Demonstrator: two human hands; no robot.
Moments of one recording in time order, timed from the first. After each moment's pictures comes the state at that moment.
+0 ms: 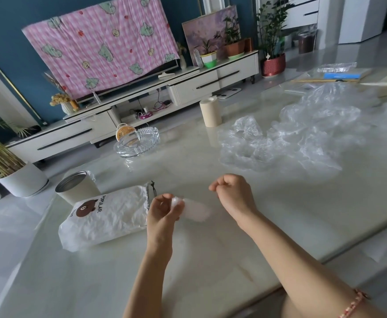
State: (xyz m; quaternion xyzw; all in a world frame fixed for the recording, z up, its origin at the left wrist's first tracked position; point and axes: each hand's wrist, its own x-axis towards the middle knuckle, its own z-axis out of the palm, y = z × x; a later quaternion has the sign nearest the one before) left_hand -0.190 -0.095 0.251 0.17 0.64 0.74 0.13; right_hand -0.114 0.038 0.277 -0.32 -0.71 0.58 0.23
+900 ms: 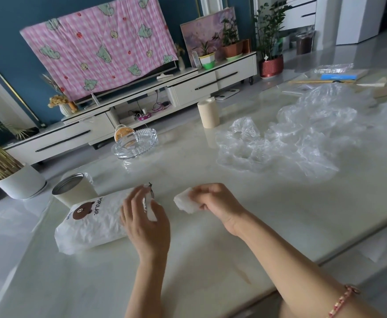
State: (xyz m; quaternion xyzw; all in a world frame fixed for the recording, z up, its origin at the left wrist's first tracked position) left_hand -0.194 -0.102 0.250 0.26 0.76 0.45 -0.38; right_hand -0.120 0.024 0.276 -0.15 -0.64 0.74 0.14
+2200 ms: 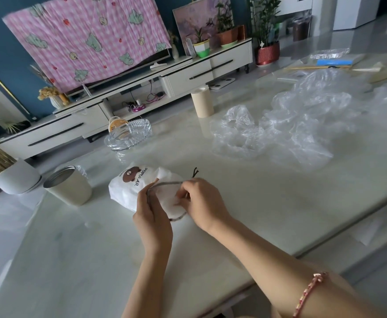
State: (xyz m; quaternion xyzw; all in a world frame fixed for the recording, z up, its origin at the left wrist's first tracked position) left_hand -0.169 -0.090 0.247 0.16 0.78 0.58 -0.18; right_hand -0.126 0.009 0.252 -0.11 -0.88 0.35 0.30
